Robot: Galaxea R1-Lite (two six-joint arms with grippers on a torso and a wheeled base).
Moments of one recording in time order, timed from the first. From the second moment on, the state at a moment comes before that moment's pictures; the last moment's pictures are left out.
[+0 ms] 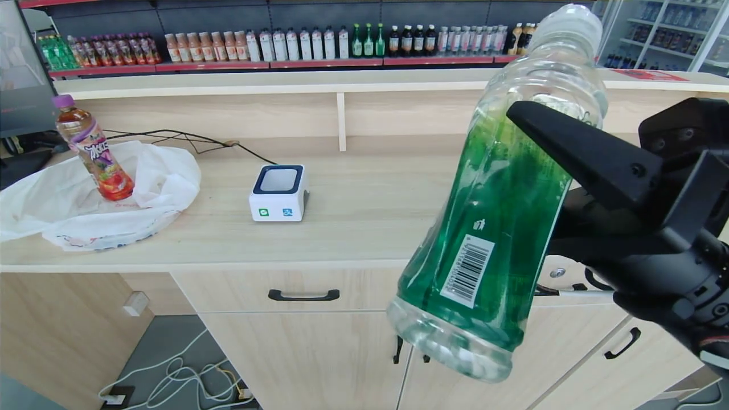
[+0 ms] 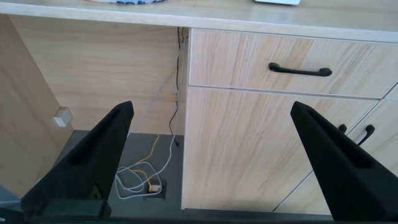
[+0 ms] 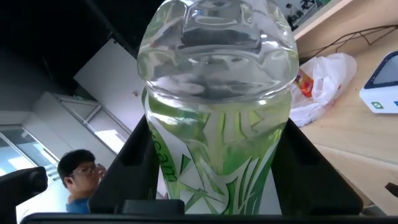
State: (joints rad) left arm 0.00 0.00 0.00 0.00 0.00 0.00; right arm 0.77 1.52 -0.53 -1.57 0.27 0.96
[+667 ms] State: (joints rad) left arm 0.00 0.00 0.00 0.00 0.00 0.00; right arm 0.81 1.48 -0.51 -1.57 0.27 0.96
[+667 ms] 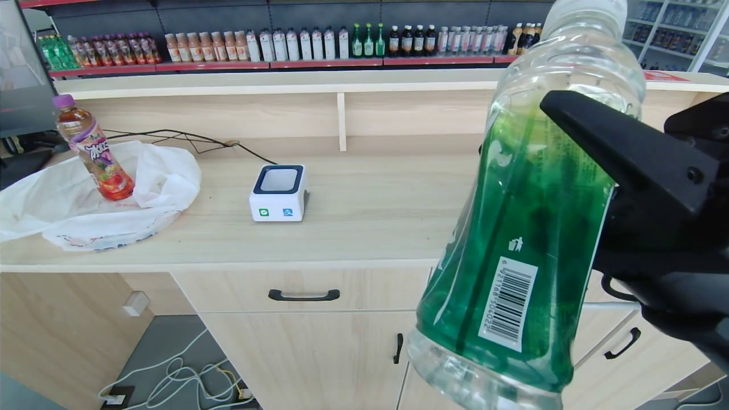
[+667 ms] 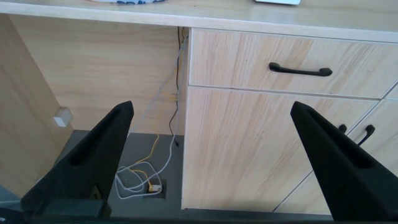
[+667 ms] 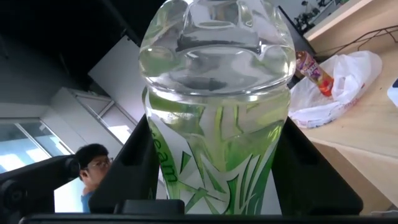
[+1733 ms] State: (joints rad) left arm 0.00 0.00 0.00 0.00 0.00 0.00; right arm 0.81 1.45 -0.49 -1.57 0.27 0.93
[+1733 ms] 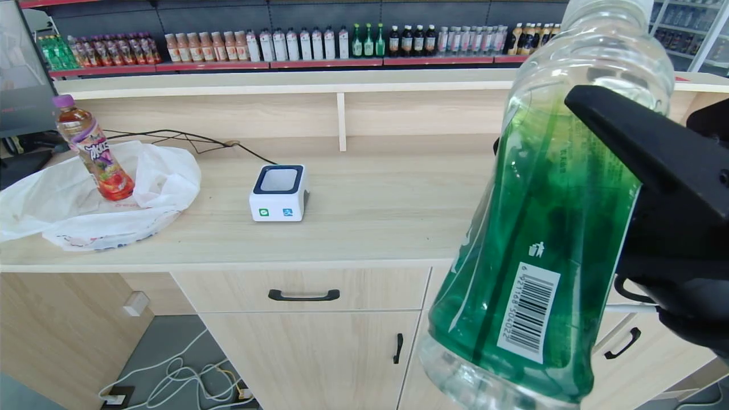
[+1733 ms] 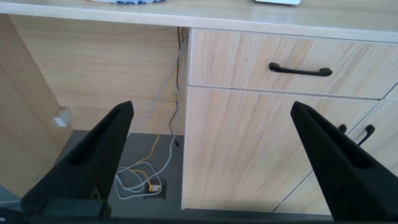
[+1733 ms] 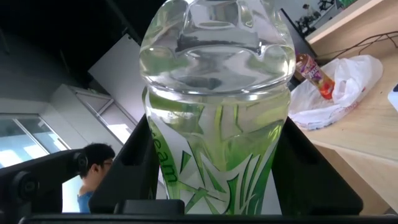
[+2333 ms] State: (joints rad) left arm 0.00 0.00 0.00 0.00 0.00 0.00; right arm 0.86 1.46 -0.44 -1.57 0.30 0.69
